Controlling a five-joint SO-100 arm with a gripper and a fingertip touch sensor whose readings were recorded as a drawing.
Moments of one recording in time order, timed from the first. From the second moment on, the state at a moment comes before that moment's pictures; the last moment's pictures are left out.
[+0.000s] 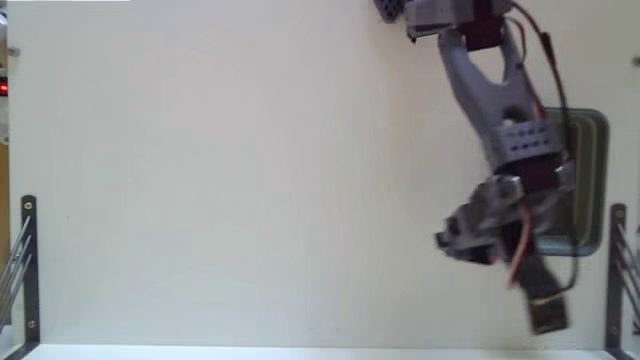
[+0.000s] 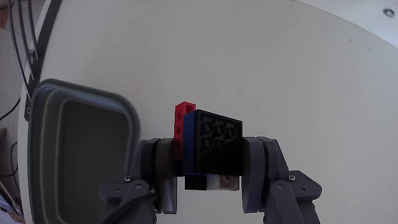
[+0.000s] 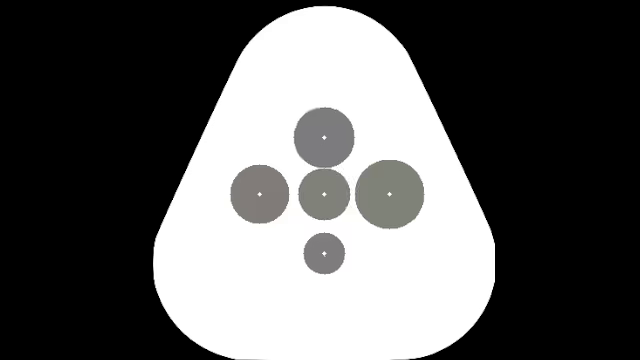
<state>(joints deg) -15.6 82.0 55.3 87.4 -0.2</state>
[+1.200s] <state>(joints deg) -36.2 88.5 65.3 82.4 -0.2</state>
